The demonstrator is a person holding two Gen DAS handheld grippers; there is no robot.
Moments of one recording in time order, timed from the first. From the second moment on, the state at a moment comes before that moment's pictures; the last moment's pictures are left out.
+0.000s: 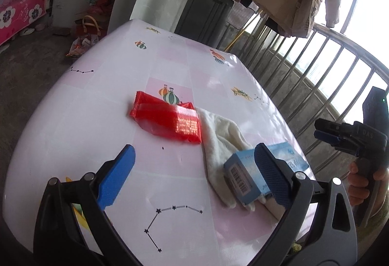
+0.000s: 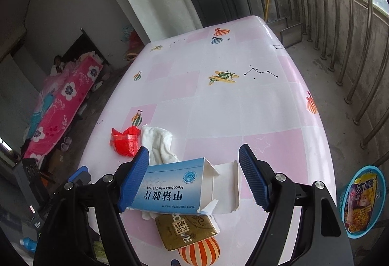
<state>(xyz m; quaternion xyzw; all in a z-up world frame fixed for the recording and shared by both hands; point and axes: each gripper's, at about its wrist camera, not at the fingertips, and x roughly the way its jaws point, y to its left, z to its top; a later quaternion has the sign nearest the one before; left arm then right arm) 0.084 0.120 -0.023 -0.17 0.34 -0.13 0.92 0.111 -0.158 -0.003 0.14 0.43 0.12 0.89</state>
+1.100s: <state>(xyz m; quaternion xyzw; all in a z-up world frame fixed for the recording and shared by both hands) 0.176 0.111 -0.067 -0.12 0.42 -0.09 0.89 0.222 -0.028 -0.089 -0.04 0.59 0.20 0.78</state>
